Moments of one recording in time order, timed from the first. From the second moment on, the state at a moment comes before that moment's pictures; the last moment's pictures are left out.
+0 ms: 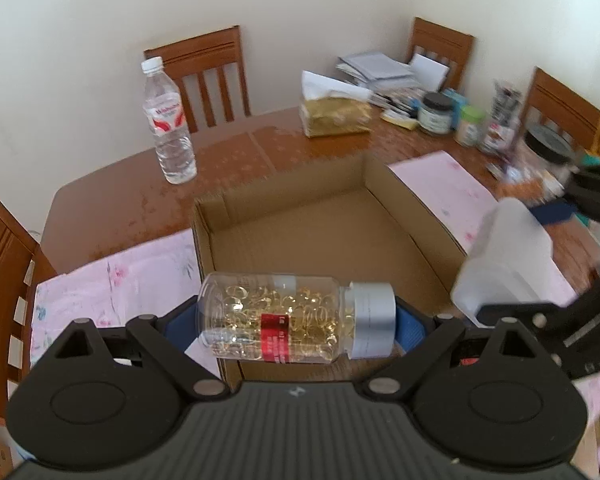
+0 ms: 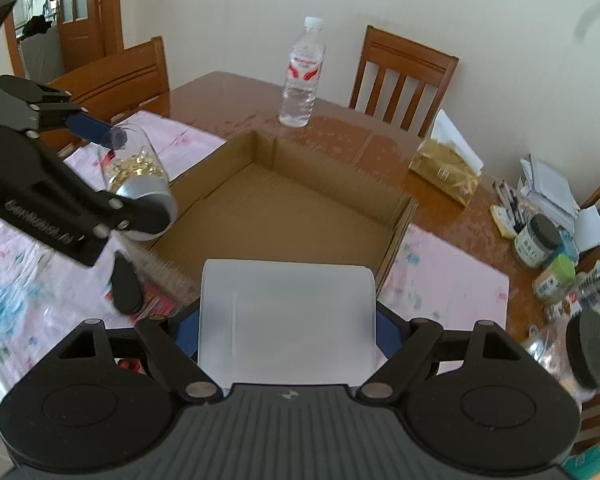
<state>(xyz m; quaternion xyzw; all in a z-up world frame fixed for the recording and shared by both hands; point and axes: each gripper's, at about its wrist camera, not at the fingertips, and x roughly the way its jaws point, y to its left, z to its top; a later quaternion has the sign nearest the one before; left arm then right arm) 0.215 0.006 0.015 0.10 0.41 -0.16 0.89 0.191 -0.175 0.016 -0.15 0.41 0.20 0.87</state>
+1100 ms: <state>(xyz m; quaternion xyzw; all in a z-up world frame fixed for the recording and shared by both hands) 0.266 0.029 -0.003 0.05 0.40 -0.05 0.91 0.298 -0.182 -0.009 -0.13 0.42 0.20 0.87</state>
